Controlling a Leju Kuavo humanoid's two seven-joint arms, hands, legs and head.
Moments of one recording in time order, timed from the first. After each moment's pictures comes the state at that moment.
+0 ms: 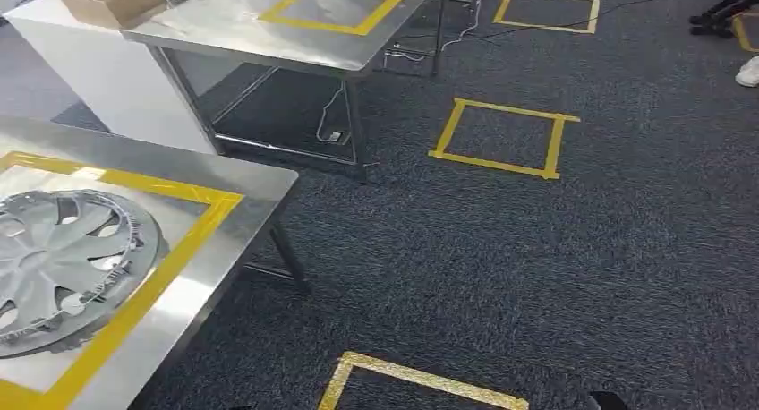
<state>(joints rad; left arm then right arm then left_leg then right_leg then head) -0.12 0.06 -1.19 -0.19 1.11 0.19 0.10 -0.08 -0.09 -0.25 -0.17 0.19 -0.06 0.15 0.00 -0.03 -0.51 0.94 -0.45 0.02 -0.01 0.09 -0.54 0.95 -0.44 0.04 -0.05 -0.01</state>
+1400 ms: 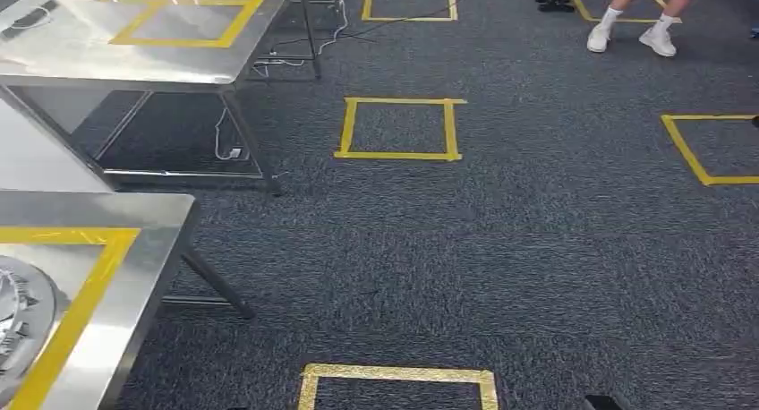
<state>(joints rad) -0.12 0.07 -1.20 -0.19 1.10 0.19 0.11 -0.08 -0.08 -0.25 -0.17 0.17 -0.06 0.16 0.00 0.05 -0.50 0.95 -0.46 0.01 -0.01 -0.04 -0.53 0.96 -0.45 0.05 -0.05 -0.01</state>
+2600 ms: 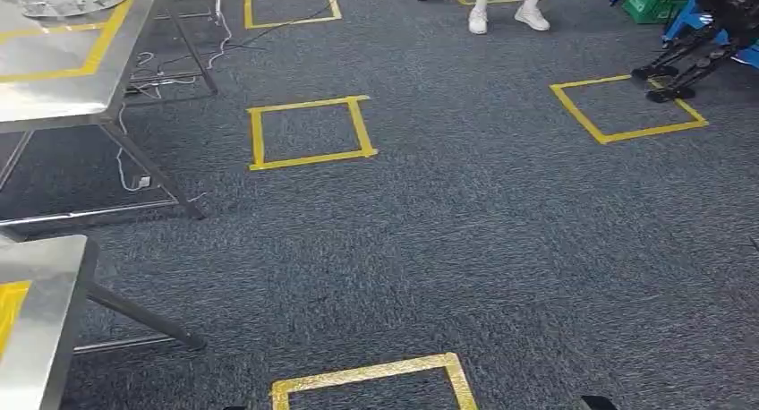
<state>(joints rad) -0.12 0.07 -1.21 -0.19 1.10 0.21 0.10 -0.07 -0.07 -0.25 -0.17 0.18 -0.06 0.18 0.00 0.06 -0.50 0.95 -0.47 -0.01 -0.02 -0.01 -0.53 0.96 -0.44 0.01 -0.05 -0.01</state>
